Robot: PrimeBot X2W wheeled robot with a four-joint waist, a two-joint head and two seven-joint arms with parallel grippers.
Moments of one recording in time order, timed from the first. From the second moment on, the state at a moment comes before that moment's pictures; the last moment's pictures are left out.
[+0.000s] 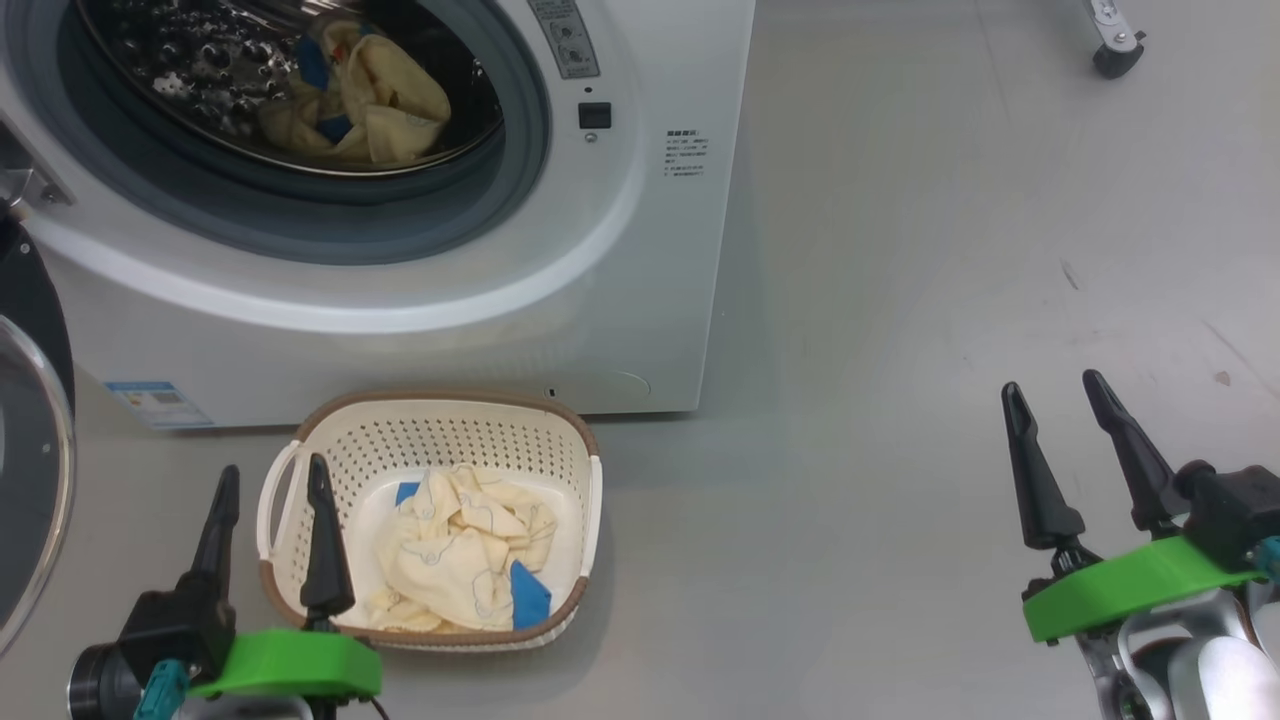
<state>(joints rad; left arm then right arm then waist) -0.06 0.17 -0.17 0.10 -0.29 0.19 -0.26 0.02 -0.04 -0.06 -0.05 0.15 0.13 -0.13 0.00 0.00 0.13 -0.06</state>
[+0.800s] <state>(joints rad) -0.06 0.17 -0.19 0.11 -0.29 0.19 -0.26 0.04 -0.04 -0.05 -0.05 0.15 0.13 -0.10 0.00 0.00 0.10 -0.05</state>
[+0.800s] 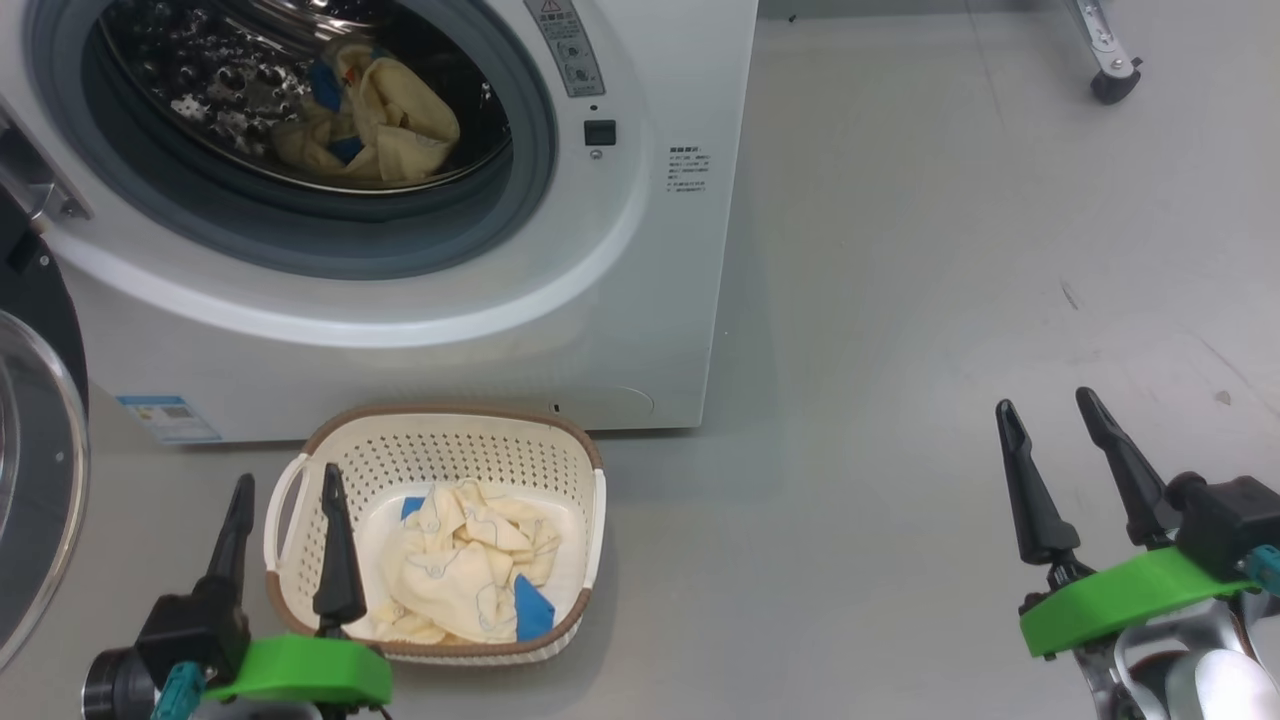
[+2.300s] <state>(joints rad) -0.69 0.19 -0.20 1.11 -0.44 -0.05 -0.06 -0.22 -0.04 0.11 -0.03 0.24 0.13 -0.21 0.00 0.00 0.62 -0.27</state>
